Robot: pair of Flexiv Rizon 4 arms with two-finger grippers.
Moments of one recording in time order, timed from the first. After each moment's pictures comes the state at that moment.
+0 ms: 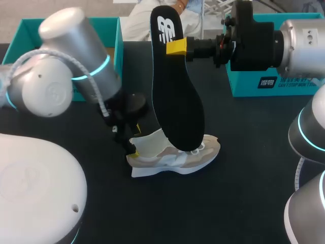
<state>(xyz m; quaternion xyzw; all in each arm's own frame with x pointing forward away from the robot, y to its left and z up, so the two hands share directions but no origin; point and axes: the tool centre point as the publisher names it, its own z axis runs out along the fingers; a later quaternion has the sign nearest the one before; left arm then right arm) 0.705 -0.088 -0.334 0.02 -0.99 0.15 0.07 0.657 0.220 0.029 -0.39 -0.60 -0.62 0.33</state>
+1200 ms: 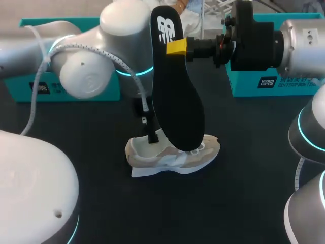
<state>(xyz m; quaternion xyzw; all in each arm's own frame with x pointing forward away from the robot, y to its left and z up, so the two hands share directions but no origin) 0.747 -0.138 -0.325 0.06 -1.00 0.06 -0.01 0.657 0.219 0.029 -0.39 -0.60 -0.62 0.33</state>
